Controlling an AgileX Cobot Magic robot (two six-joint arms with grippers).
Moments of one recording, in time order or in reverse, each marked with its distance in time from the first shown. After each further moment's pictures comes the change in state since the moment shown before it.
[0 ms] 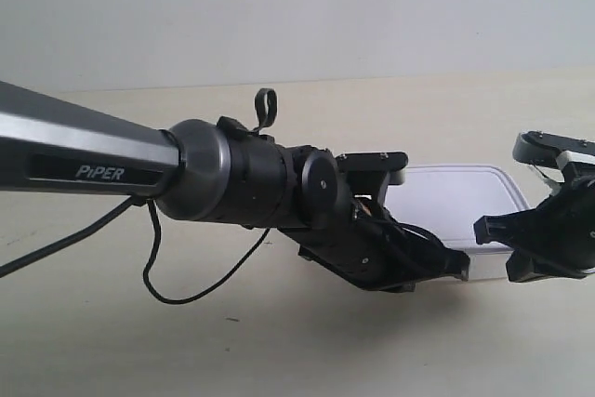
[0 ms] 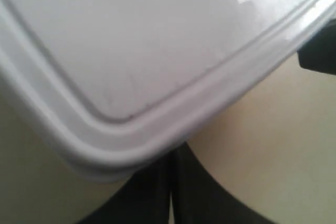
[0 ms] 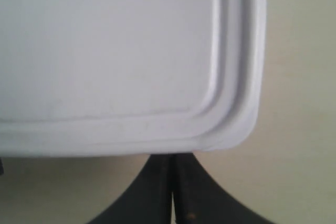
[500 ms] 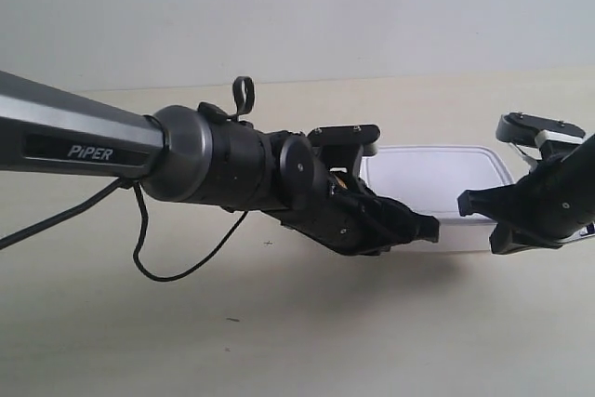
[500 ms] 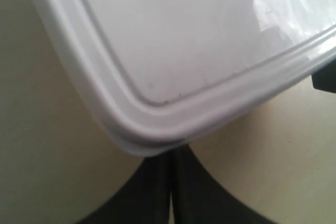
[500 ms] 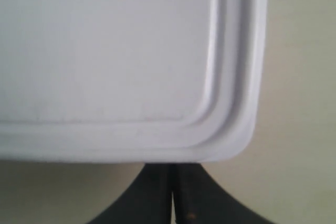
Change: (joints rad) left arm 0.067 0.009 -0.002 0.026 -0.095 0.023; right arm 0.000 0.120 -0.130 0.004 -0.010 0.000
